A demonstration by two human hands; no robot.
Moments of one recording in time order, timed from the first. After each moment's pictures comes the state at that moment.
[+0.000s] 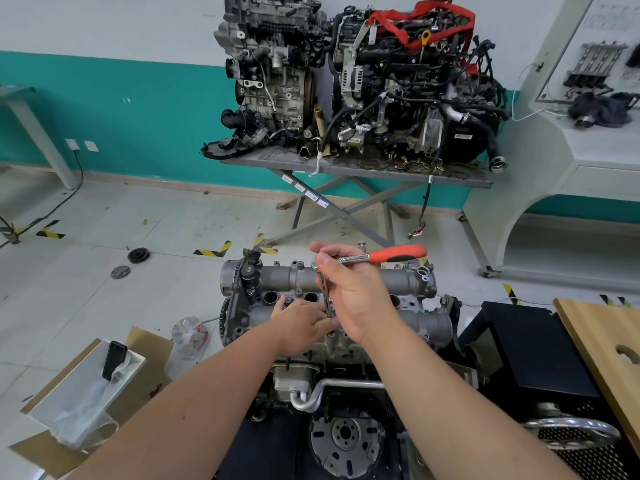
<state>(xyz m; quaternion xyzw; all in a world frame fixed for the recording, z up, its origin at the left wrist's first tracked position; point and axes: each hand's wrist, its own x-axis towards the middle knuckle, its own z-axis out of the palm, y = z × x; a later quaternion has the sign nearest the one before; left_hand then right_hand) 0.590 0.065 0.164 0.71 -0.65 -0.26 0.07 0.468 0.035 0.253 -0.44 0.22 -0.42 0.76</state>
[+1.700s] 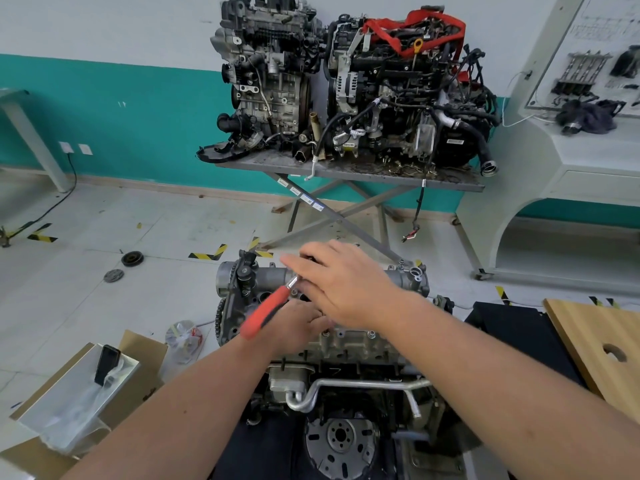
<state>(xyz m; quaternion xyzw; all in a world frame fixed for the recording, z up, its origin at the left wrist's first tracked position) 0.588 0.064 0.153 0.75 -0.62 -0.10 0.19 0.446 0.014 0.278 -0.97 0.11 -0.22 -0.04</state>
